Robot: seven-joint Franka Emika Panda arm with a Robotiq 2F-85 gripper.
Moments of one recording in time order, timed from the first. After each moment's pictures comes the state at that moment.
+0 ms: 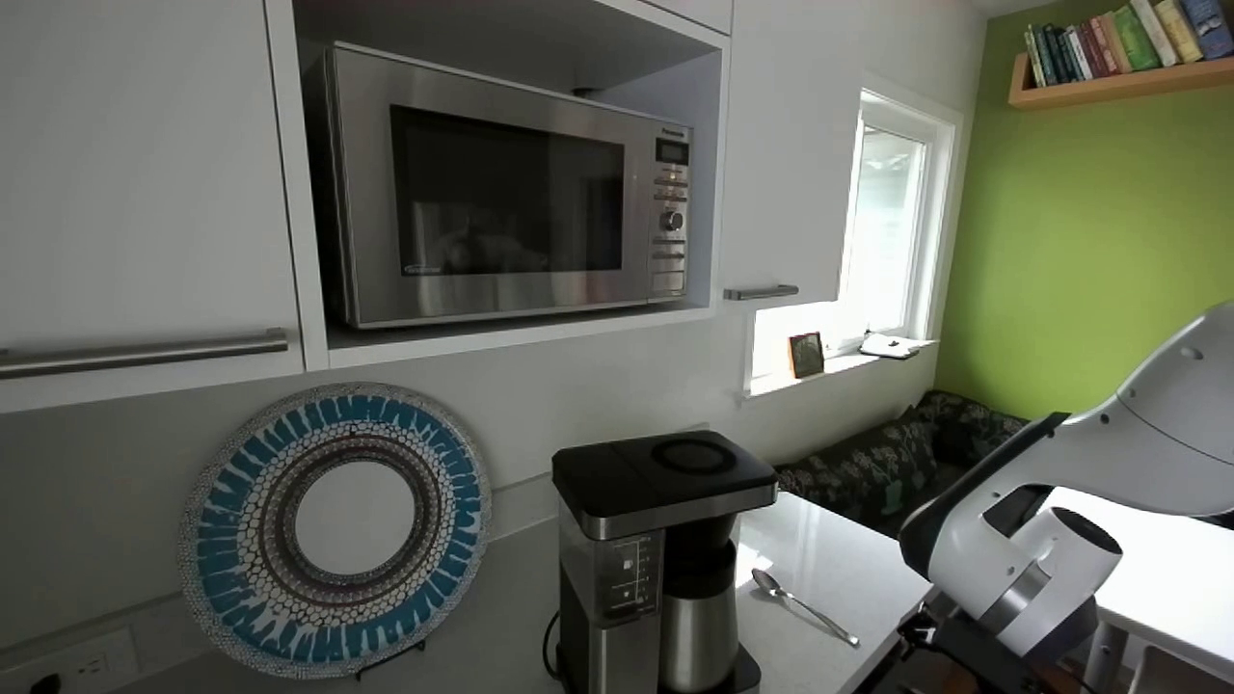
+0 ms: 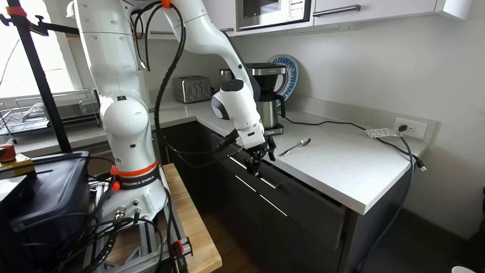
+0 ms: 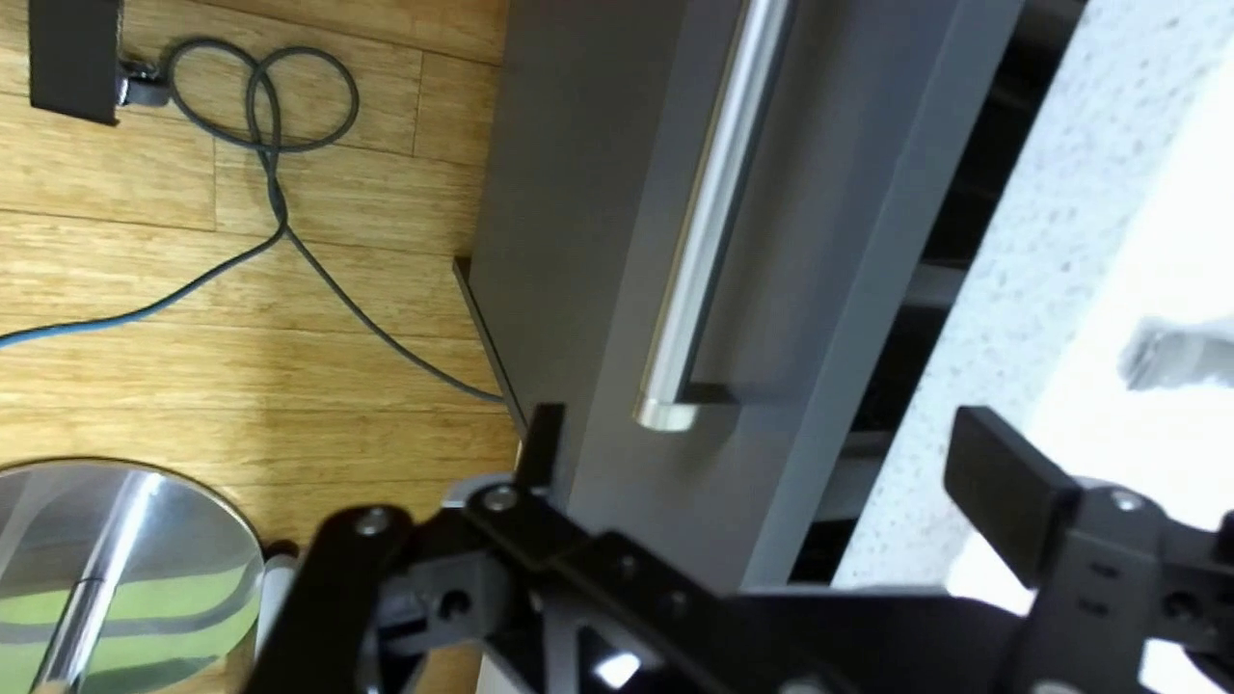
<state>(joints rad) 0.05 0.00 -0.18 -2.74 1.34 3.10 -0.26</state>
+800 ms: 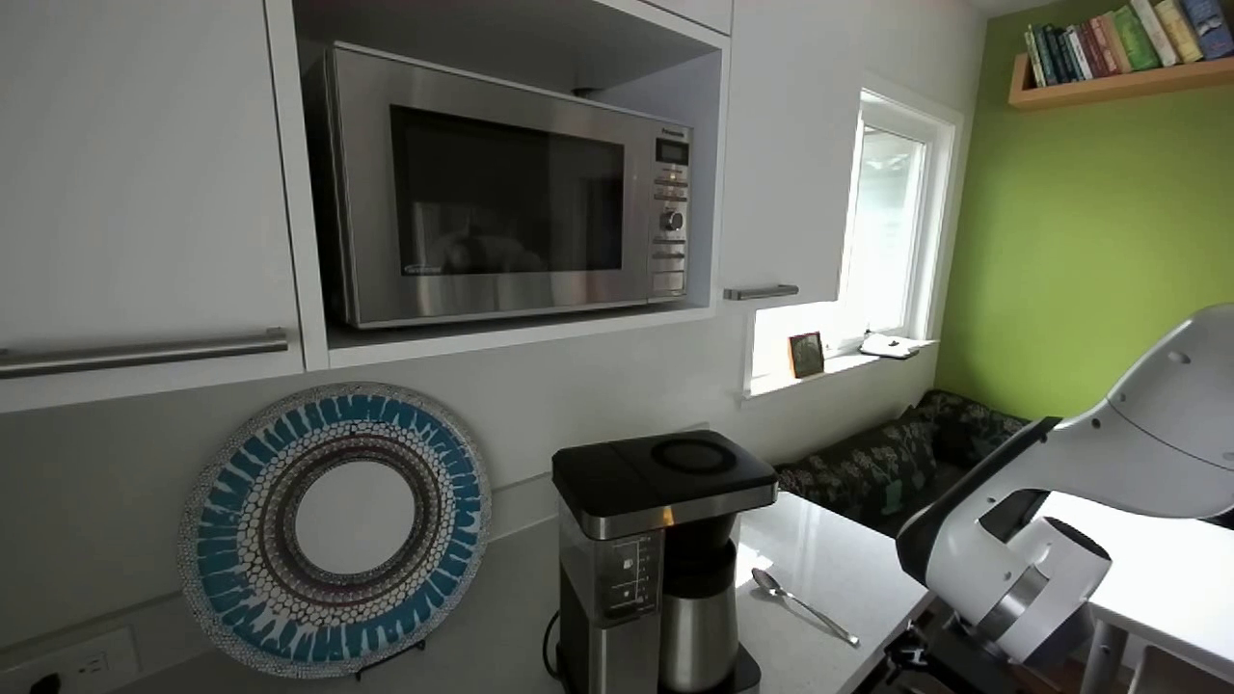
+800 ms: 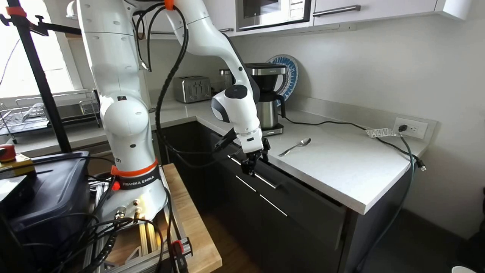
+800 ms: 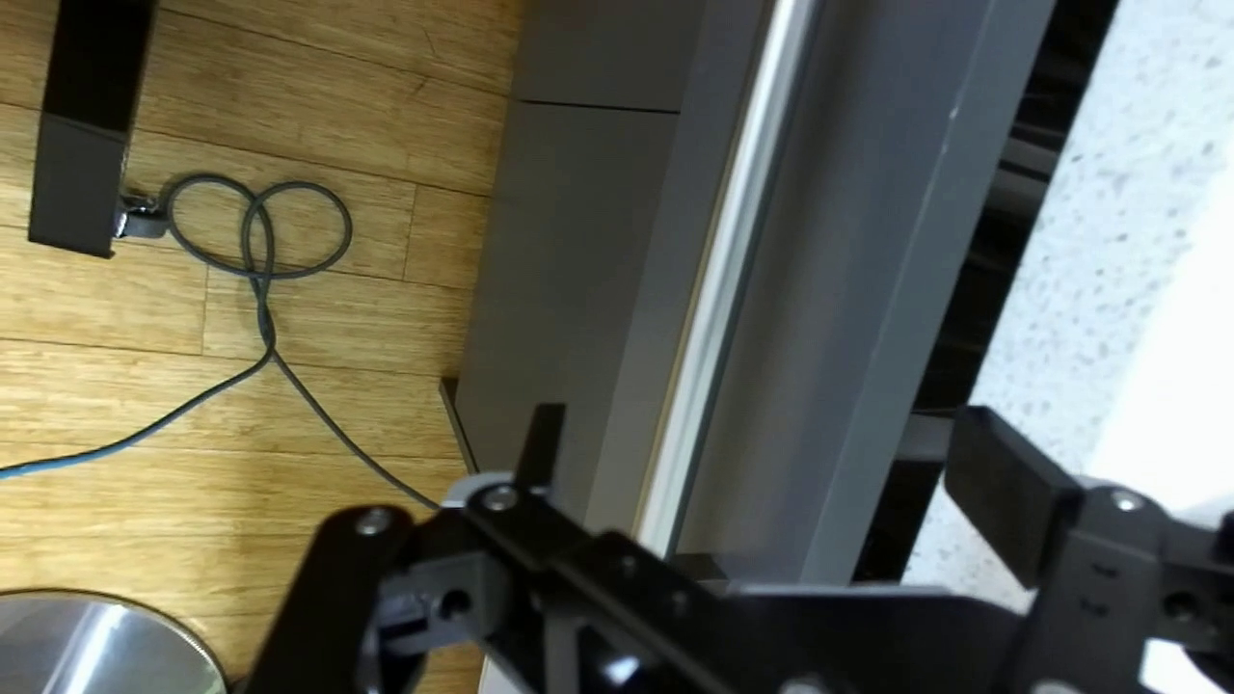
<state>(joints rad) 0.05 0.02 -0.18 -2.74 1.34 2.96 -0.25</state>
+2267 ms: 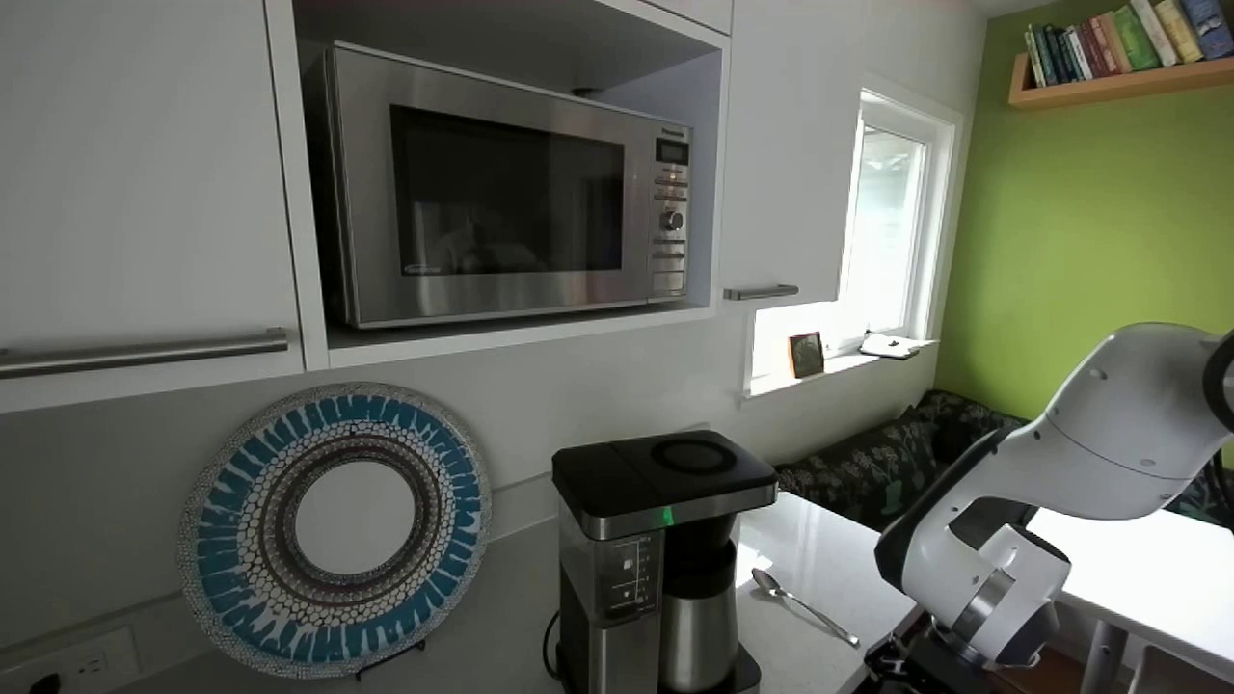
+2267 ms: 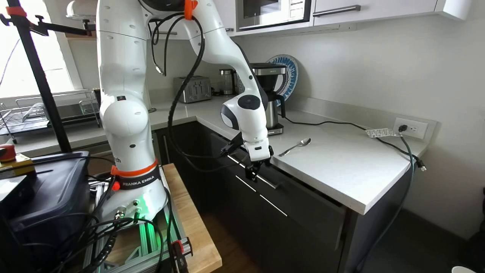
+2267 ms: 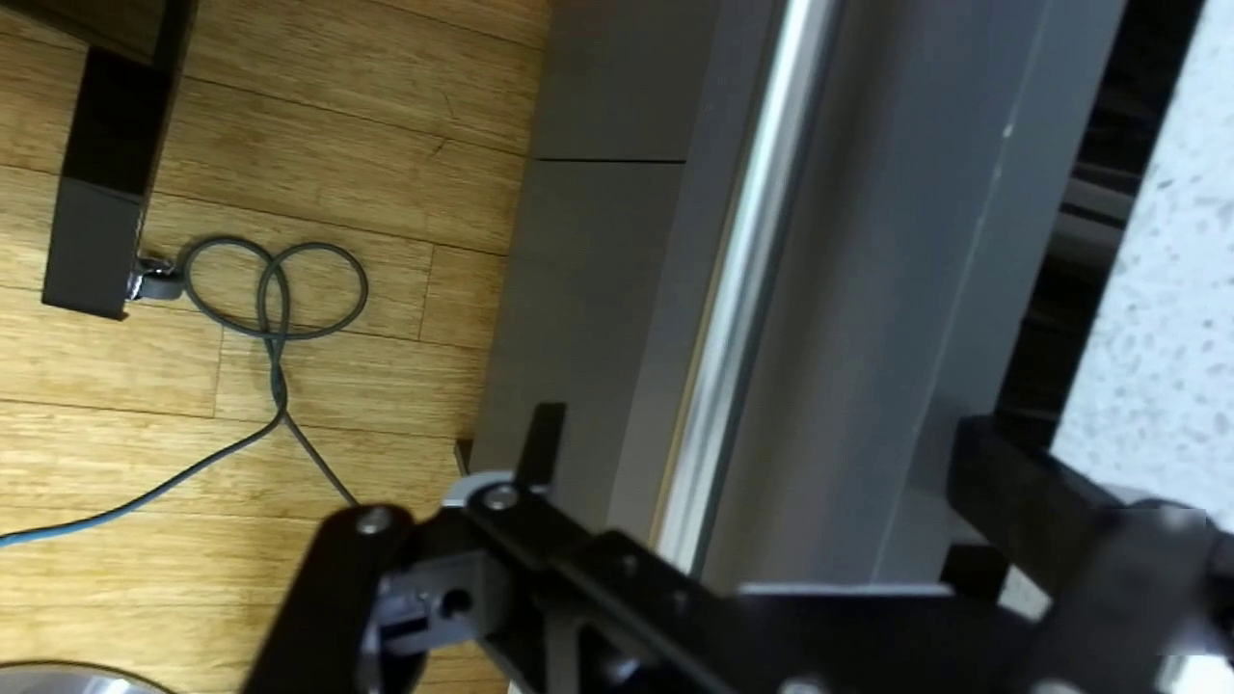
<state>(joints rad) 0.04 0.18 -0.18 -2.64 1.32 2.87 -0.23</state>
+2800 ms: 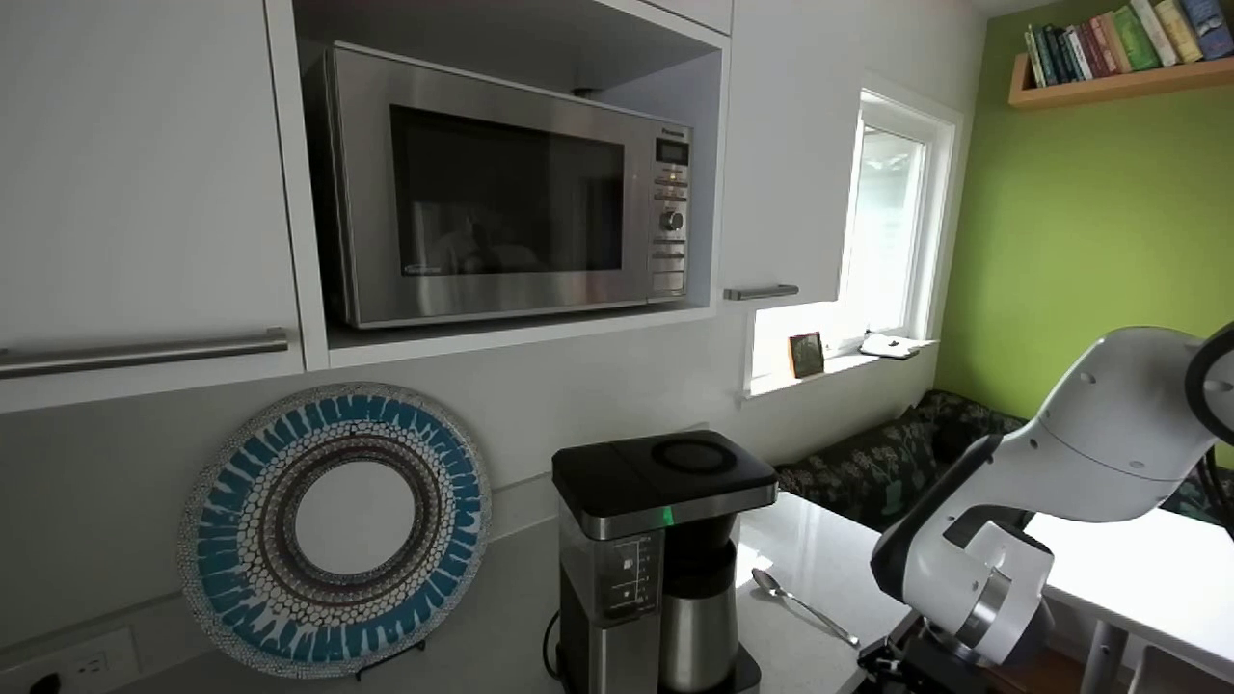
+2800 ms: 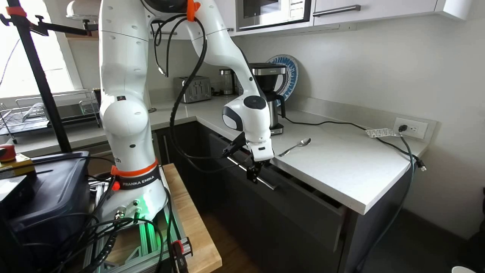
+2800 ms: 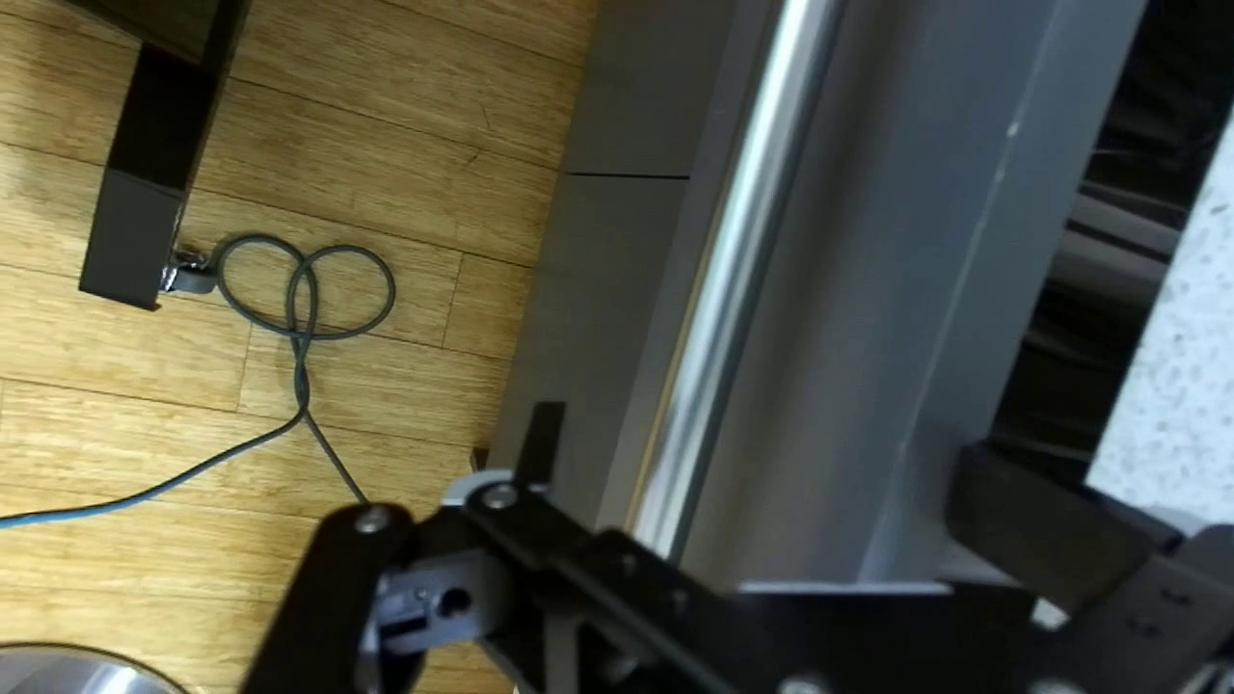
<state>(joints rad) 0.04 0.20 -0.19 -2.63 1.16 2.85 -0.13</state>
